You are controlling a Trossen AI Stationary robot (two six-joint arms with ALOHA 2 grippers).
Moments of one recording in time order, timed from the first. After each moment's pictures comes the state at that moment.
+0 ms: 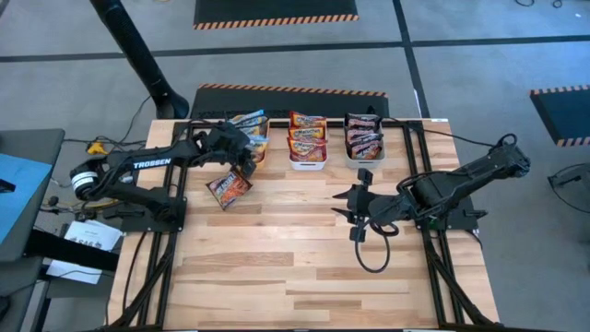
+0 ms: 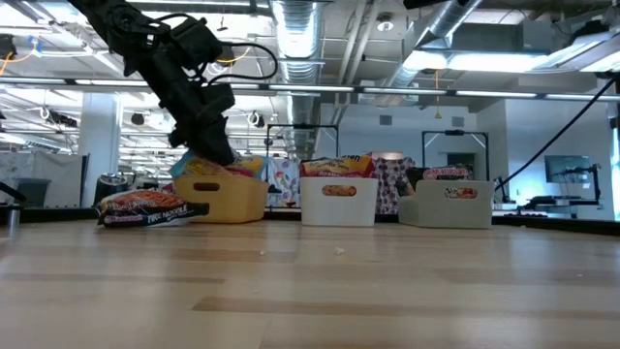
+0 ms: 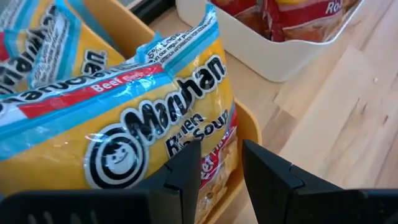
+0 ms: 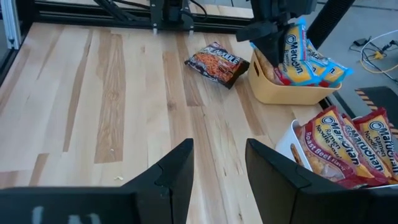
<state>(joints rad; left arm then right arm) 0.57 1.26 0.70 -0.16 -0.08 -0.13 0.39 1.23 1.12 -0.52 0.57 0.21</state>
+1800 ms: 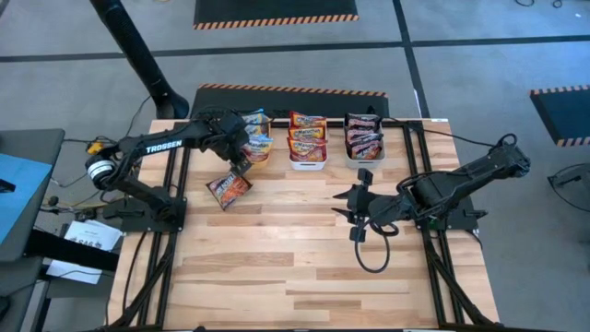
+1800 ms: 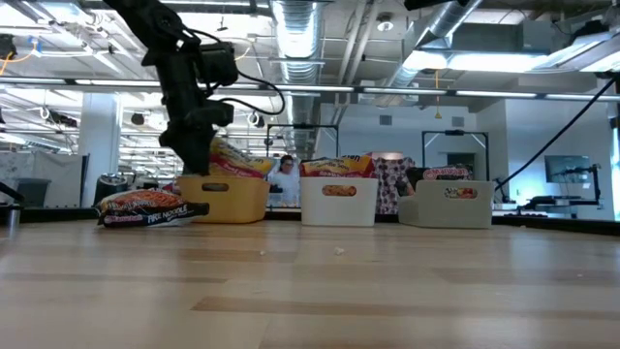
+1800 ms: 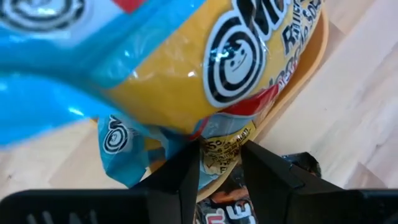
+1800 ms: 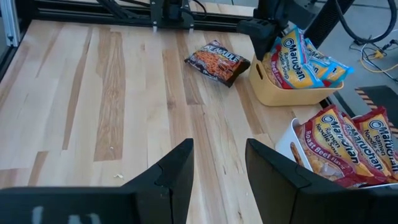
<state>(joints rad) 0.67 1.45 0.95 -0.64 -0.03 -0.05 0.39 1.23 1.12 -0.52 0.57 0.21</state>
